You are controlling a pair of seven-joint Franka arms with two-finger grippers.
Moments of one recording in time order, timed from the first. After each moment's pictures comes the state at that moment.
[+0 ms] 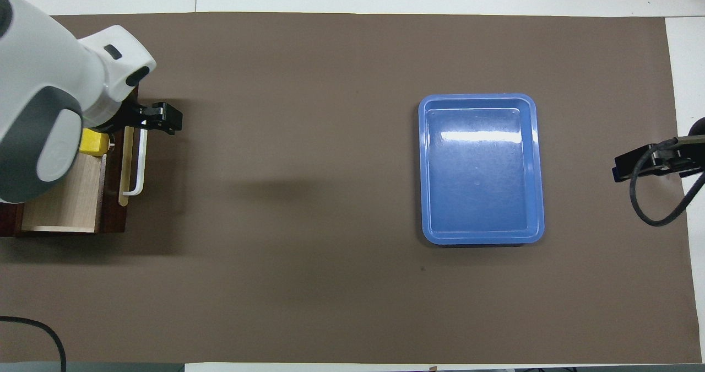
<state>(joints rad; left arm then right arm) -0.20 0.13 -0.05 -1.60 0.11 1.71 -0.22 -0.10 -0.05 0.07 -1.64 -0.03 1.46 -0.06</state>
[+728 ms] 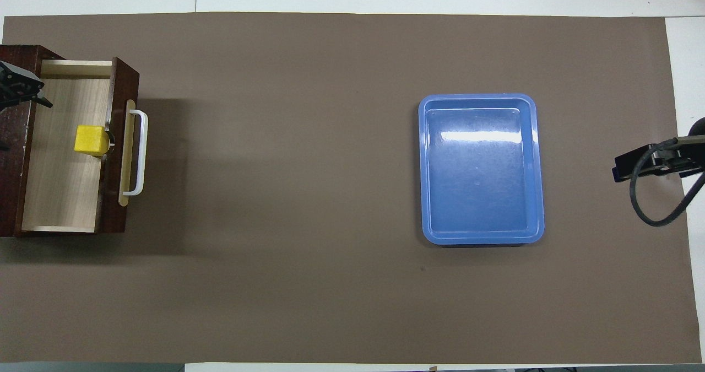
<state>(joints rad) 0.08 0.15 -0.02 -1.60 0.05 1.75 -0.87 -0.10 -0.05 0.07 -1.64 -0.03 1.46 -0.06</state>
